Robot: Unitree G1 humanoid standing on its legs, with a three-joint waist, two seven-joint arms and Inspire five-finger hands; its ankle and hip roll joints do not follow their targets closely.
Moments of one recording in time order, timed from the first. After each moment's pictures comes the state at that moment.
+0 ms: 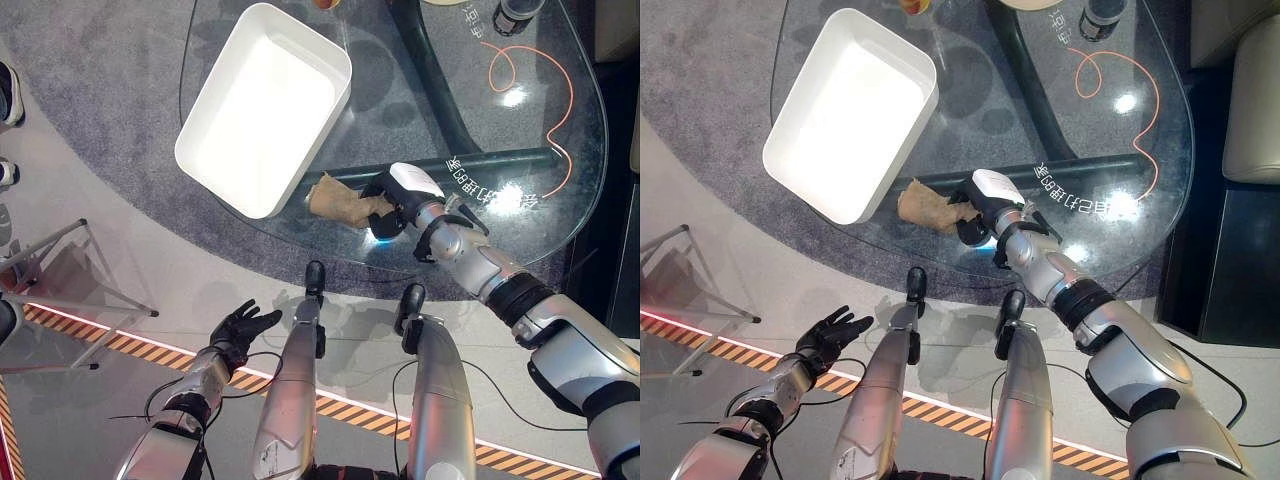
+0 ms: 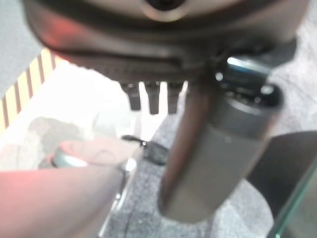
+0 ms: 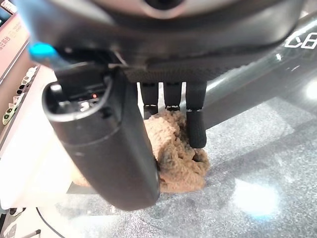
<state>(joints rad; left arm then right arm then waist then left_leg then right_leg) -0.43 0.34 -0.21 1.08 -0.82 0.00 -0.07 -1.01 -0.55 0.81 0.65 -0.12 0.10 -0.09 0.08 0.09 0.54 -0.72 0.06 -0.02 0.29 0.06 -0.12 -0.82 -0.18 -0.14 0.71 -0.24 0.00</state>
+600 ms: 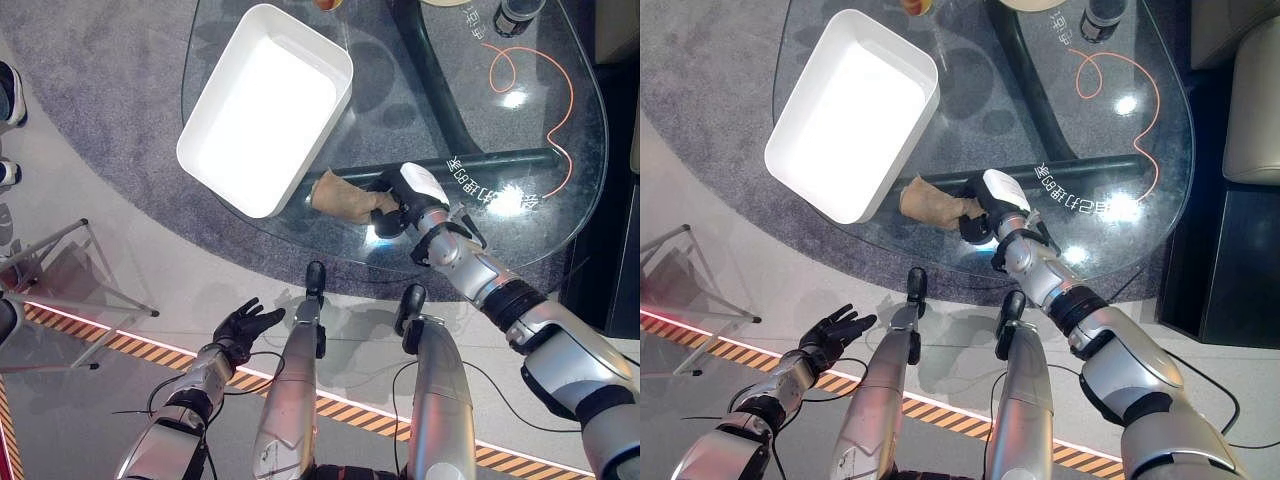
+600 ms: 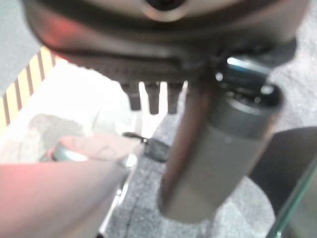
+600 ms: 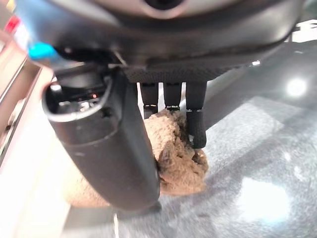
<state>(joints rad) -0.44 0.34 -0.22 1.09 -0.82 0.01 -0.08 -0.96 -0.50 0.76 0.74 0.05 0.07 -0.31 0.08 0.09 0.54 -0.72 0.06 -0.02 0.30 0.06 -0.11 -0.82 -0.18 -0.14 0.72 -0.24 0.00</state>
